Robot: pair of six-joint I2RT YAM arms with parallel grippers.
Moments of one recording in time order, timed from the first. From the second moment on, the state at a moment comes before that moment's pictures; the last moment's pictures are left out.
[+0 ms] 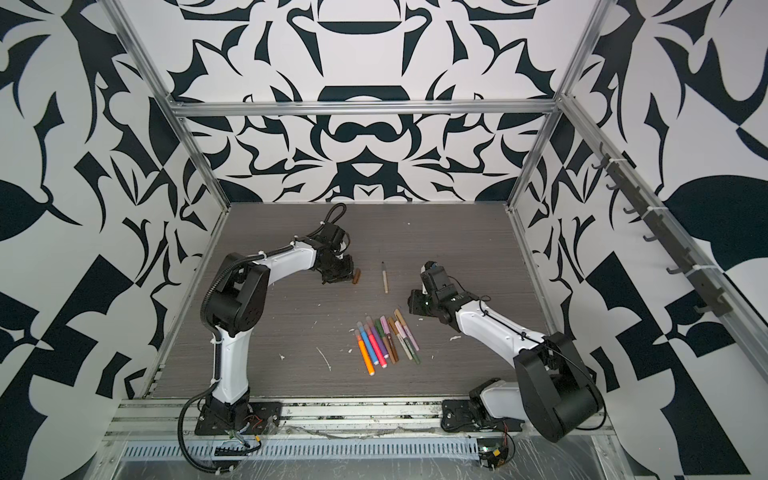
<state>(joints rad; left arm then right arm) -0.51 2.10 1.47 -0.55 0.26 -0.59 0.44 1.31 0.65 -0.28 -0.09 0.54</state>
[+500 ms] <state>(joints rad) -0.52 2.10 1.47 -0.55 0.26 -0.59 0.43 1.31 0.65 -0.28 -0.09 0.54</state>
